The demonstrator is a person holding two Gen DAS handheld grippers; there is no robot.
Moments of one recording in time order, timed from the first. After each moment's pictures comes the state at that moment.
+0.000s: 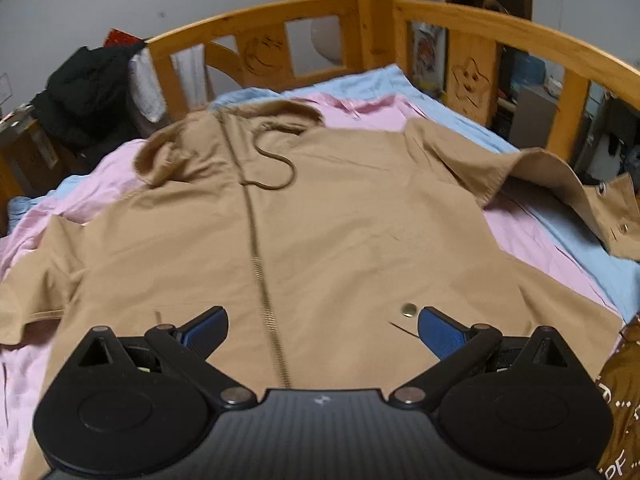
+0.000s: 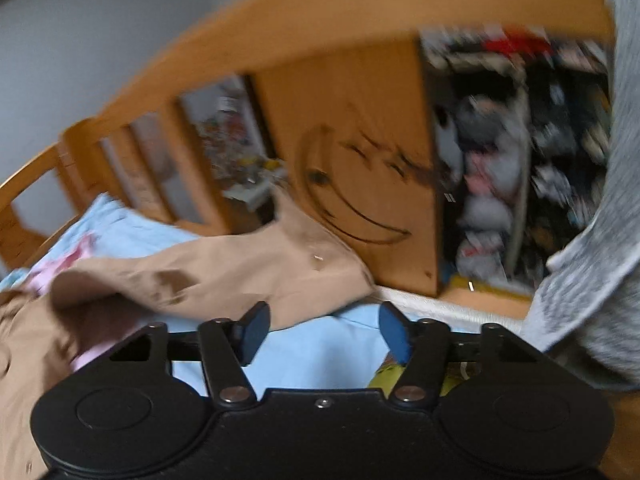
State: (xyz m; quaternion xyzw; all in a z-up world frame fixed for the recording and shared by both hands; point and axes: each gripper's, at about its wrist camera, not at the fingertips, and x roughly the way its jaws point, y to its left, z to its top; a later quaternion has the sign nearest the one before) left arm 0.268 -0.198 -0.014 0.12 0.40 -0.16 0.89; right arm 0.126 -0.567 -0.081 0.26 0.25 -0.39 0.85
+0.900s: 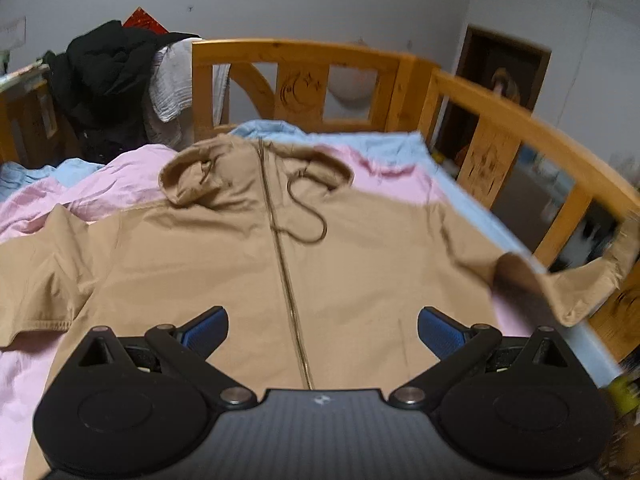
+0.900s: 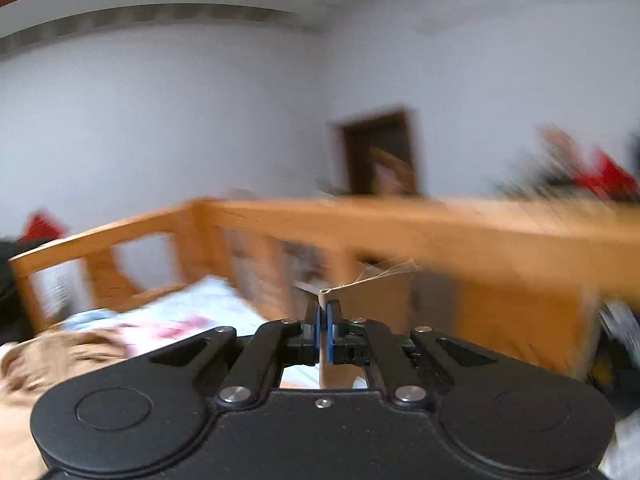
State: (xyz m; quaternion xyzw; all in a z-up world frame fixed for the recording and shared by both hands) left arm 0.319 -0.098 0.036 -0.02 0.37 -0.19 0.91; right arm 0.183 -0.481 0.045 0.08 0.11 -0.25 0.96
